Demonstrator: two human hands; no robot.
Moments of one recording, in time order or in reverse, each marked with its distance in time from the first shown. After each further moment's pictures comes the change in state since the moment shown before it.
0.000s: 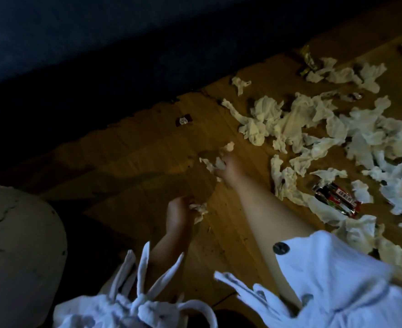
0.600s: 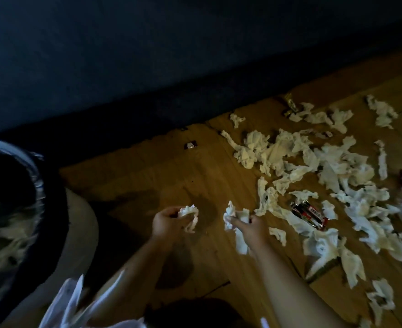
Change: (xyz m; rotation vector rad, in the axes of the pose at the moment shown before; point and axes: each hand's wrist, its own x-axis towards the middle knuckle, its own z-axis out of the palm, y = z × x) left_hand -0.100 0.062 -0.070 -0.346 -0.015 -0.178; right_hand -0.158 0.016 -0.031 0.743 0.128 0.314
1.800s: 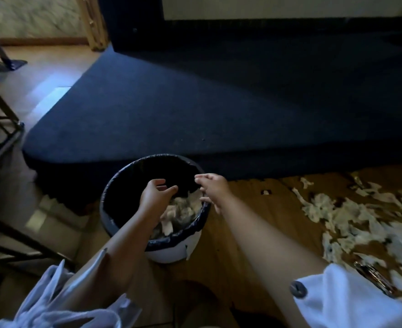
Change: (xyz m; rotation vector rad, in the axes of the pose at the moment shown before) left_hand -0.171 0.061 -0.258 0.015 0.540 0.387; right_hand -0.245 -0.178 0.224 -0.096 -0.574 -0.319
